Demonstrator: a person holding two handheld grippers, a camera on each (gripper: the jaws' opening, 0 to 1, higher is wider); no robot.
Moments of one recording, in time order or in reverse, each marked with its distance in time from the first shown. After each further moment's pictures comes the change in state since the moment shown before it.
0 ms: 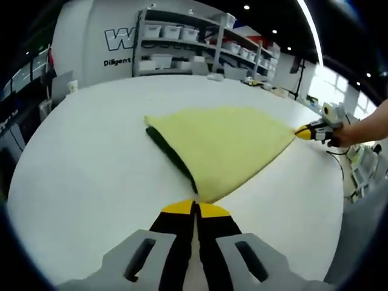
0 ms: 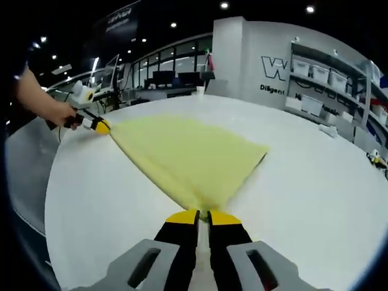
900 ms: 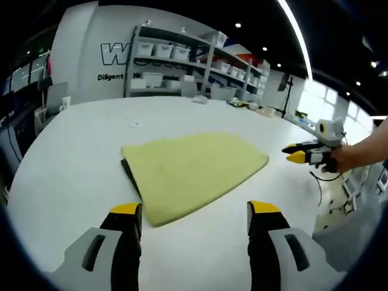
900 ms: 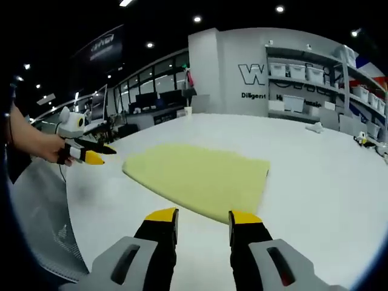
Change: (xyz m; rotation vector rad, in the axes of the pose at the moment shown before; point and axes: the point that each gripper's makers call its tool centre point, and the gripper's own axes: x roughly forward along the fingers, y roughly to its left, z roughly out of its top) left arm -0.029 -0.061 0.047 -0.032 -0.123 -0.058; right arm -0.038 0.058 0.049 0.189 -0.115 -0.071
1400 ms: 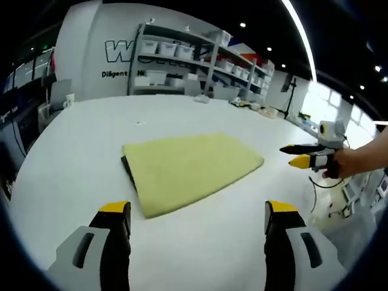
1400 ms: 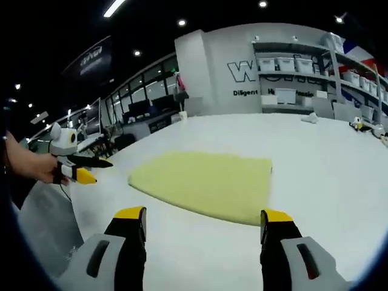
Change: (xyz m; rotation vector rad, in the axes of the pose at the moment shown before) left arm -0.015 -0.017 0.003 -0.025 0.005 0.023; right arm -0.006 0.015 0.009 0.088 -0.003 -0.020
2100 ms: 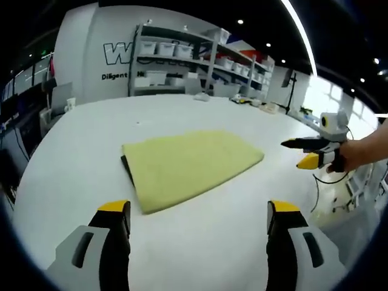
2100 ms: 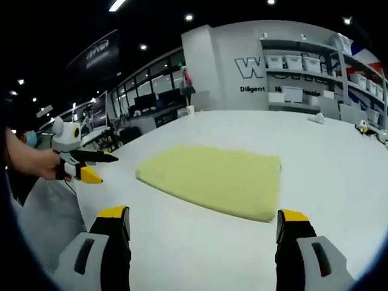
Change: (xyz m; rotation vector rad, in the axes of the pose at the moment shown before) left arm -0.007 -0.008 -0.010 0.037 0.024 0.026; right arm -0.003 0.018 -0.004 -0.035 0.040 0.036
